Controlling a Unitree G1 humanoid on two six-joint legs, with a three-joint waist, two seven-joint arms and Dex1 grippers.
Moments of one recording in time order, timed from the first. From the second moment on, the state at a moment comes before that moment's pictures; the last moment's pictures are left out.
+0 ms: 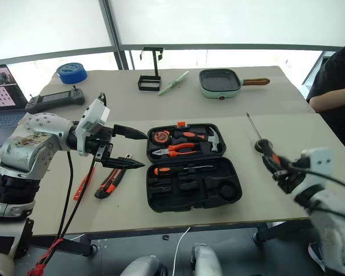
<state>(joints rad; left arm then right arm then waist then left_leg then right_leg) -0.73 0.79 -0.12 -0.06 -0.50 0.57 -1.45 -0.06 -0.82 -0.47 -0.41 0.65 0.69 0.68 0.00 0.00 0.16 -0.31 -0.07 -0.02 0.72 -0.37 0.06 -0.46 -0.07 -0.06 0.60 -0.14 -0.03</state>
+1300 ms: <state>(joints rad) -0.70 0.79 -0.14 -0.13 -0.51 0.61 -1.43 -0.63 -0.80 0.18 0.24 0.21 -0.05 1.39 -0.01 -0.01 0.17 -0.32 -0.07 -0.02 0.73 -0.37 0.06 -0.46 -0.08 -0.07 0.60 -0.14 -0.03</state>
